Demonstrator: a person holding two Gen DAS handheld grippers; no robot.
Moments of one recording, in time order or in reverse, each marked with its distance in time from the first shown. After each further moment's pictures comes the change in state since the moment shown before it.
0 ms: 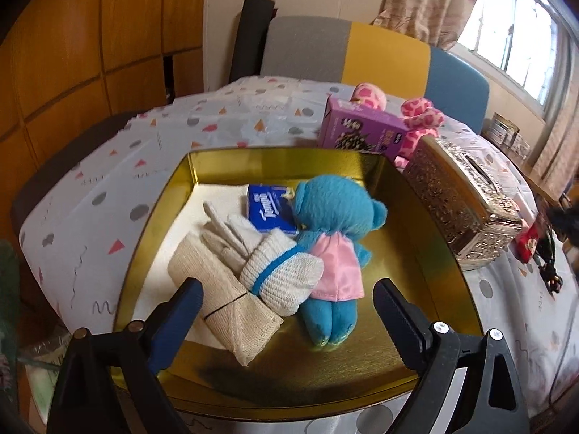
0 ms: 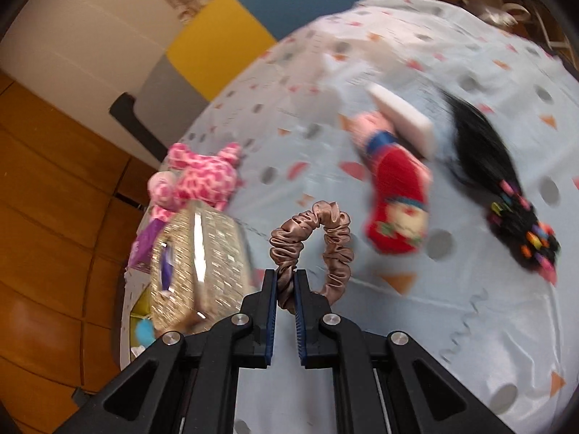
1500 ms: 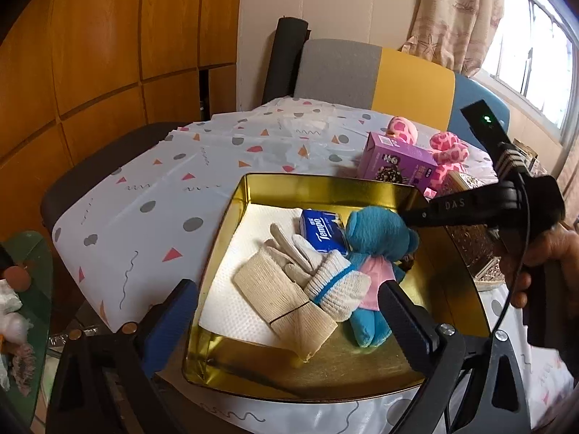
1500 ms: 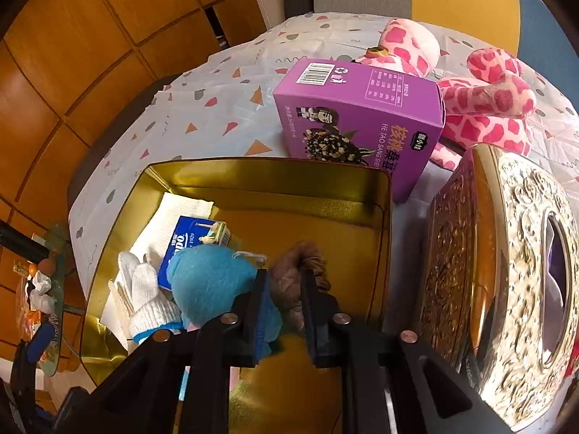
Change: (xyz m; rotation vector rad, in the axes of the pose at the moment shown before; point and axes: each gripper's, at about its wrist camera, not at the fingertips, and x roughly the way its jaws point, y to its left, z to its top) left arm -0.040 0.040 0.003 -0.064 -0.079 0.084; right arm 0.205 0.267 -0.113 -0.718 0.322 -0.050
